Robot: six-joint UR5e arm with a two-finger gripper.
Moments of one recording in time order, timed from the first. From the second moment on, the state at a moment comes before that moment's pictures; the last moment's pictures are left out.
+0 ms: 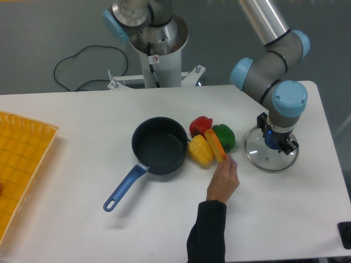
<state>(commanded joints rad) 2.82 -2.08 -1.67 -0.94 1.73 1.70</state>
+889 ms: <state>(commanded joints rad) 2.77 -2.04 -1.61 -0.96 1.72 1.69</state>
